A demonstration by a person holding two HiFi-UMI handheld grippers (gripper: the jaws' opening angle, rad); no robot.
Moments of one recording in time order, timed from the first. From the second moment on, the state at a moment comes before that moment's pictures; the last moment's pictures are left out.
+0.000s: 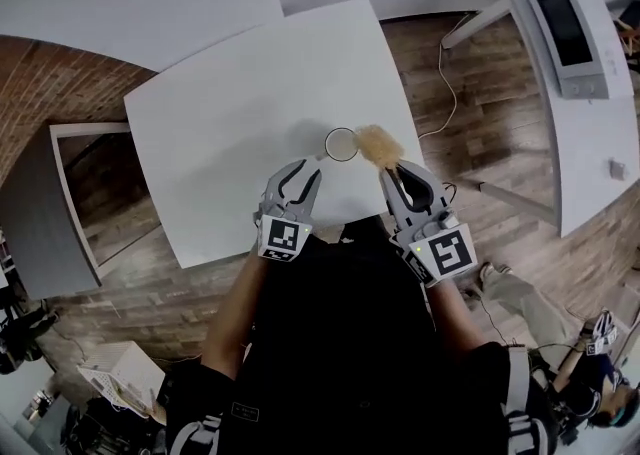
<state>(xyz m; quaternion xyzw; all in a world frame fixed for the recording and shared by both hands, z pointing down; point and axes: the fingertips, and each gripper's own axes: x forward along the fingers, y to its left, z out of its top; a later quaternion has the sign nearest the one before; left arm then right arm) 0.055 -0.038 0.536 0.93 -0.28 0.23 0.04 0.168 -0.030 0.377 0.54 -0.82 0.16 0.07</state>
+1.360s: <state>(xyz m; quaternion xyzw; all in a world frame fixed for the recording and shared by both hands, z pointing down) 0.090 -0.022 0.623 0.91 -0.24 0.33 0.08 0.106 -0.050 0.574 0.27 -0.81 0.34 0.39</state>
